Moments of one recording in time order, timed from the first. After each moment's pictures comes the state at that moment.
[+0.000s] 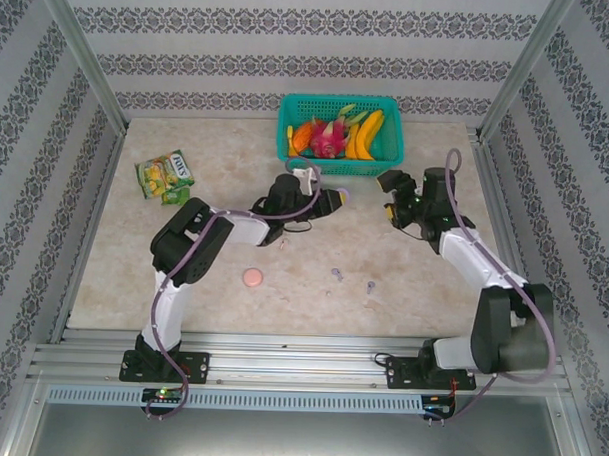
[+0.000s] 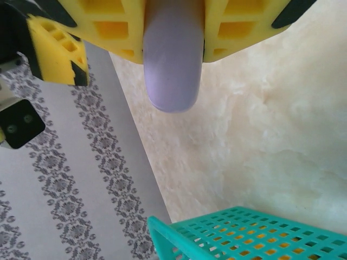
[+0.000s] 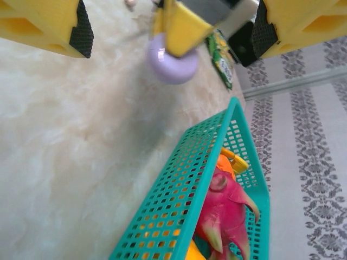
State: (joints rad) left arm -0.56 2.11 1.19 0.66 0.51 -0.91; right arm 0.07 1.35 0.80 -0.03 -0.42 1.18
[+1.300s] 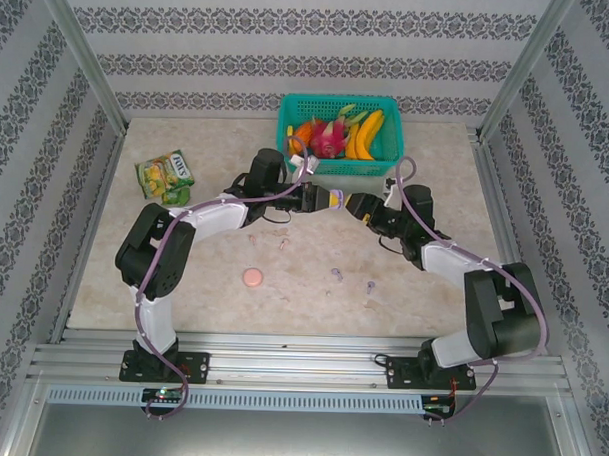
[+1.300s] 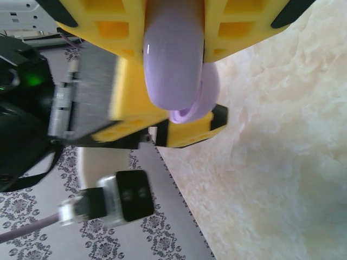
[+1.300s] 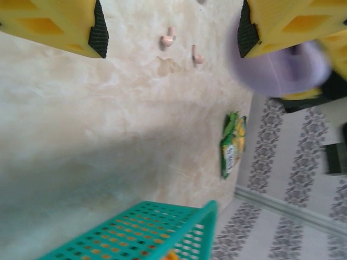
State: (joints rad) left arm -0.49 1.89 1.24 0.24 0.87 -0.68; right arm 0.19 1.48 0.64 0.36 -0.60 0.83
